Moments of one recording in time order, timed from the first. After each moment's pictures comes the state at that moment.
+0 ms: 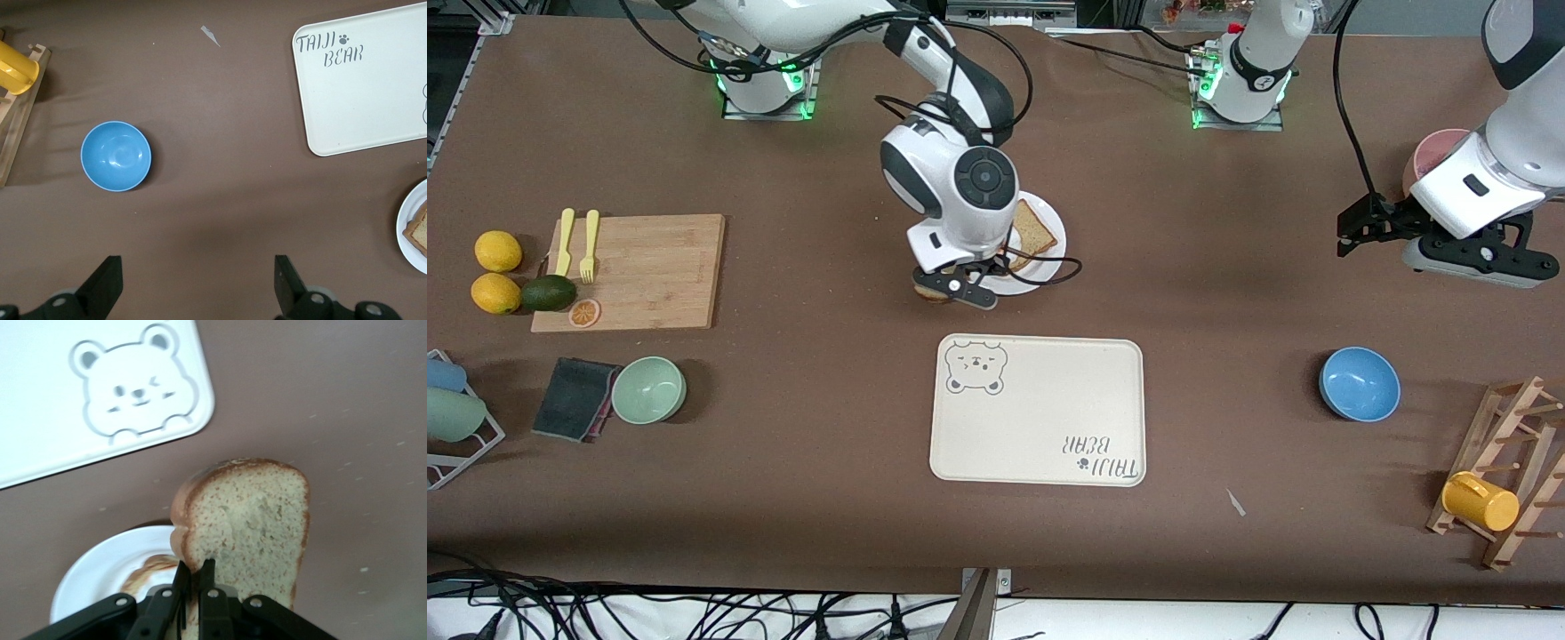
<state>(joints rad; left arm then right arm) -0.04 0.02 -0.04 -1.70 0.00 1.73 0.12 0.64 0.71 0.23 -1.30 -0.16 1.85 1.19</state>
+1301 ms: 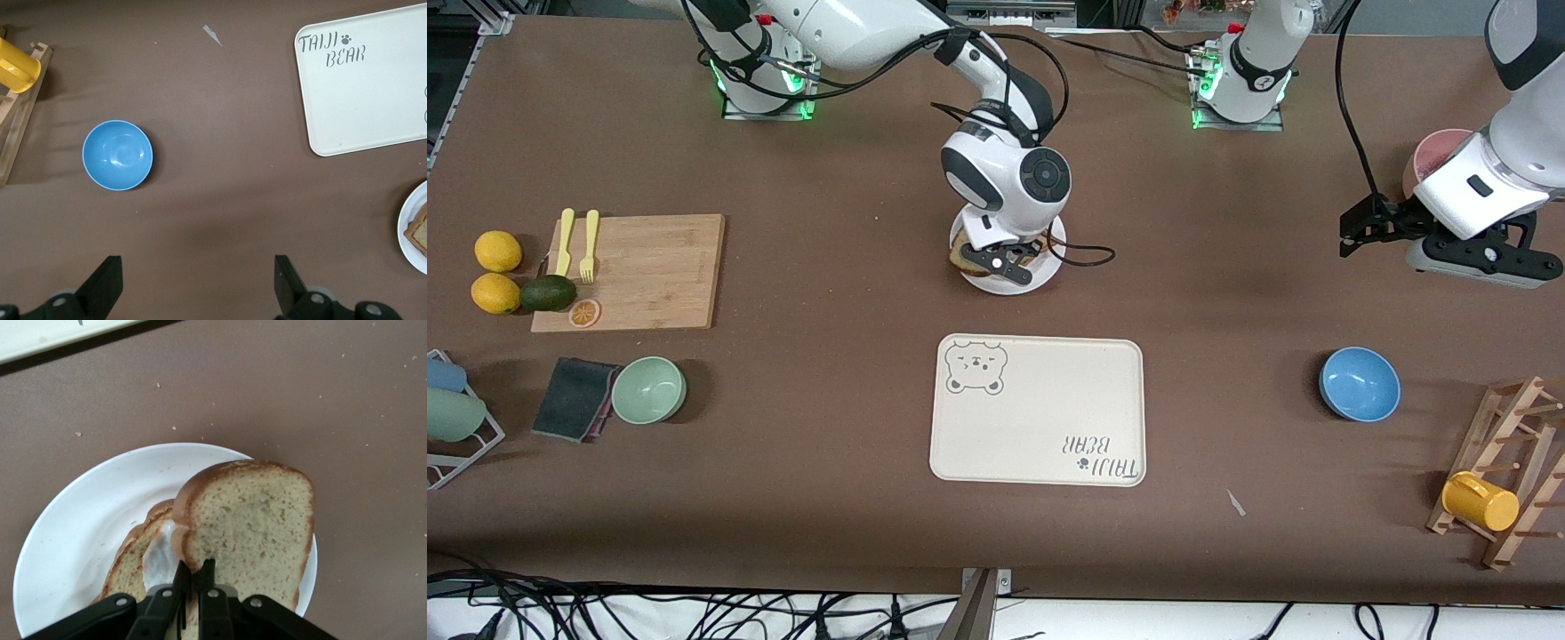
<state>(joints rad) -0.03 0.02 -0.04 -1.70 0.00 1.73 0.12 0.74 0.82 0.22 -1.31 -0.14 1.88 1.36</state>
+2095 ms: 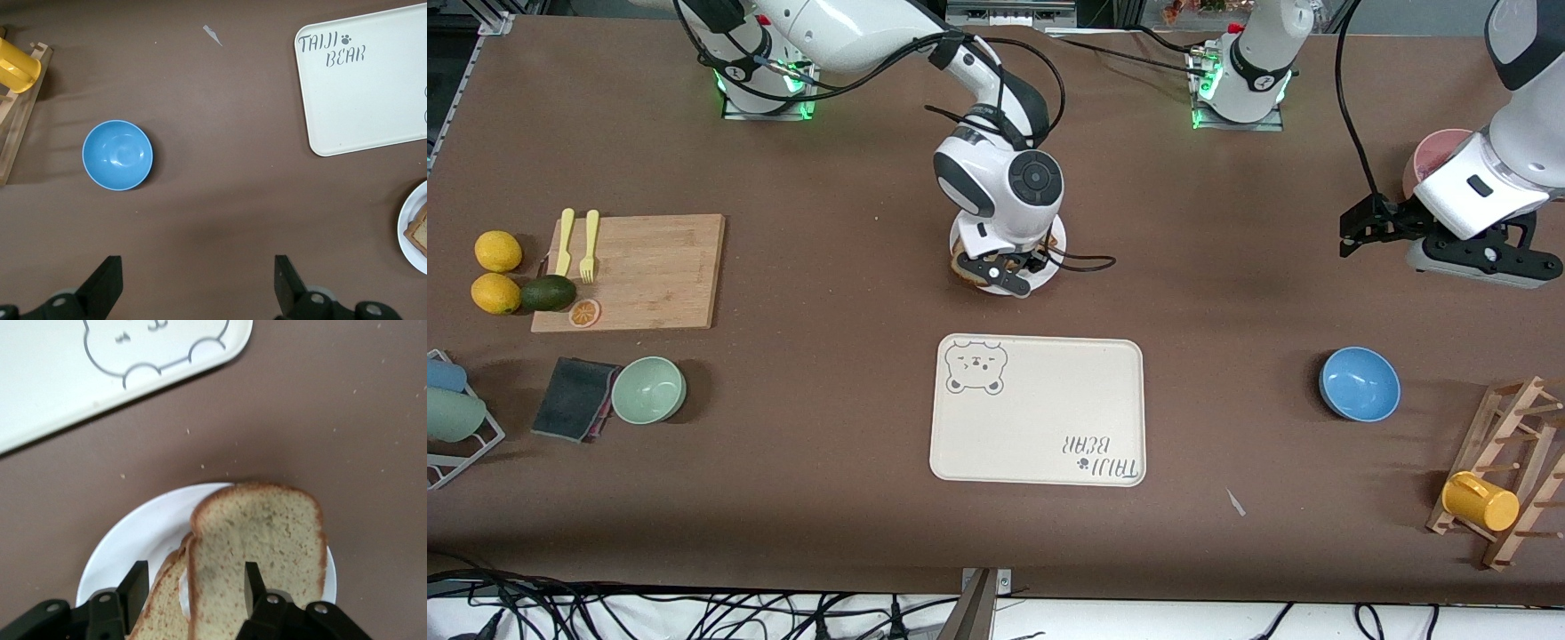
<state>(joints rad) -0.03 0.02 -0.04 -1.70 0.00 1.73 0.12 0.71 0.81 0.21 -1.28 -0.14 1.92 1.37</state>
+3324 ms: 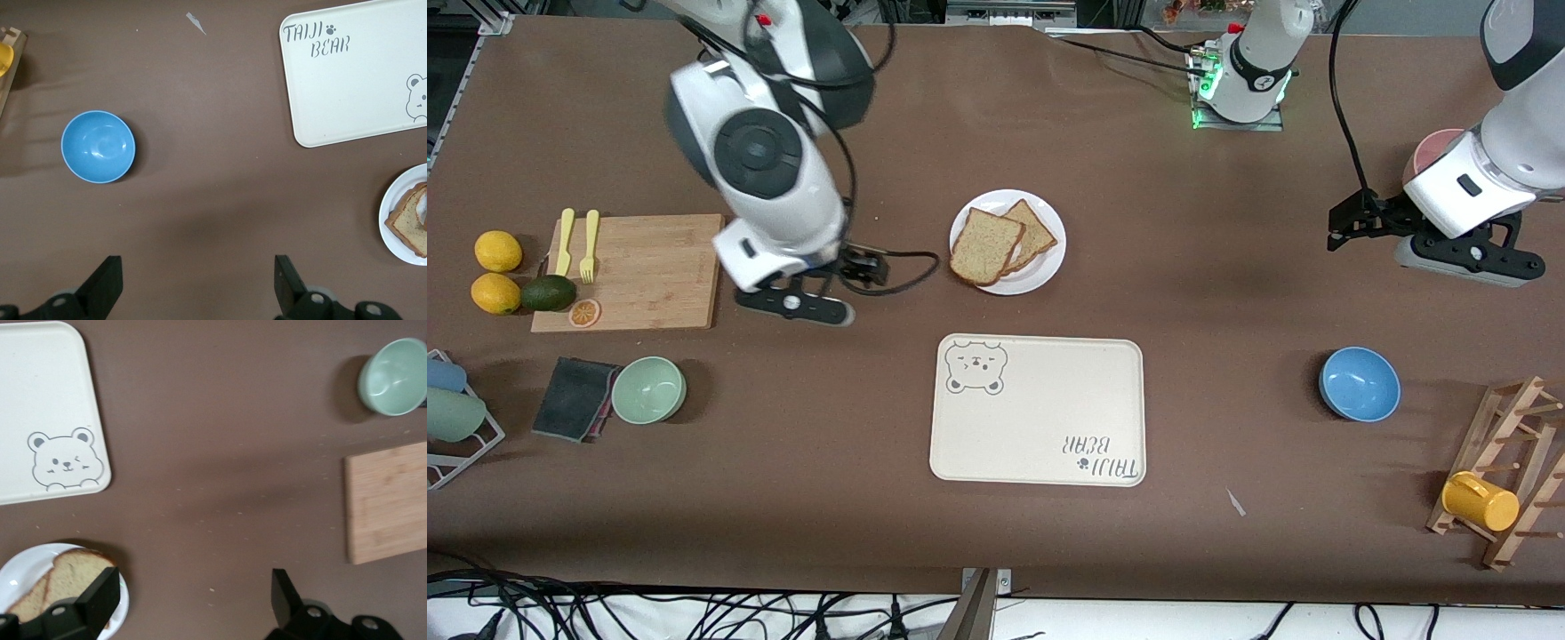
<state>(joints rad) -0.04 0.02 -0.04 -1.70 -0.04 1.70 0.12 0.33 0.41 0.19 -1.26 -0.13 1.51 0.65</state>
